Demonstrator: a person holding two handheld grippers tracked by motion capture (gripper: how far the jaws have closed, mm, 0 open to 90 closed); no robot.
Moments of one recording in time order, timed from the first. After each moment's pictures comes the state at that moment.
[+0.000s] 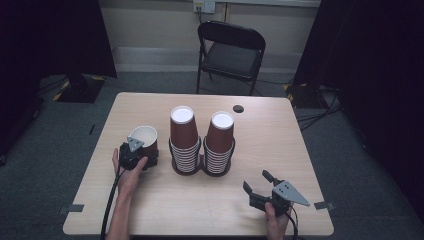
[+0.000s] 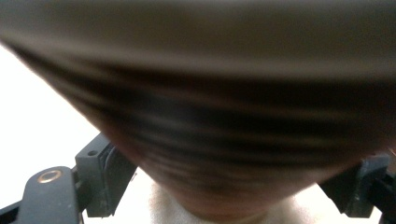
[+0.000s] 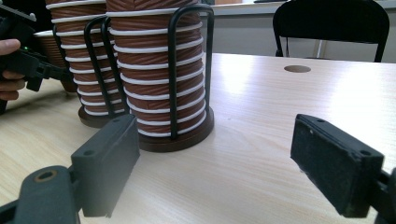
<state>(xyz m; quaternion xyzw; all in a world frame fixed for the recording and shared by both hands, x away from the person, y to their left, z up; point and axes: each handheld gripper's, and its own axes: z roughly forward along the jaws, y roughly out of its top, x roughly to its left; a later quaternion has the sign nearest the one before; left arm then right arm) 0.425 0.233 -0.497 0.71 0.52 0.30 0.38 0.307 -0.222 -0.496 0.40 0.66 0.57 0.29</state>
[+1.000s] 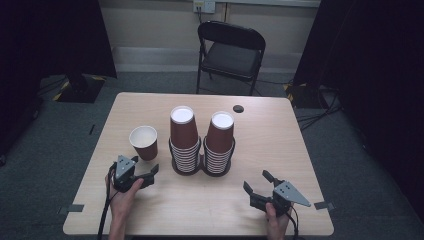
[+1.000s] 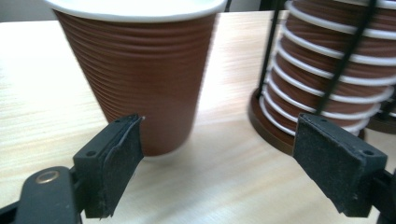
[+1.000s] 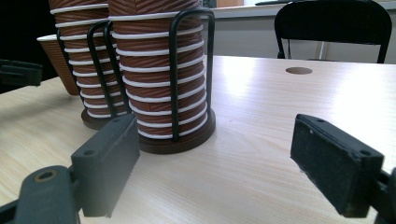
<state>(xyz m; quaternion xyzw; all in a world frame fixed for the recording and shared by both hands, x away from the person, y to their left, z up) 0.345 0.229 -0.487 0.68 0.47 0.28 0.49 0.307 -0.223 -0.496 0.40 0.65 0.58 0.29</state>
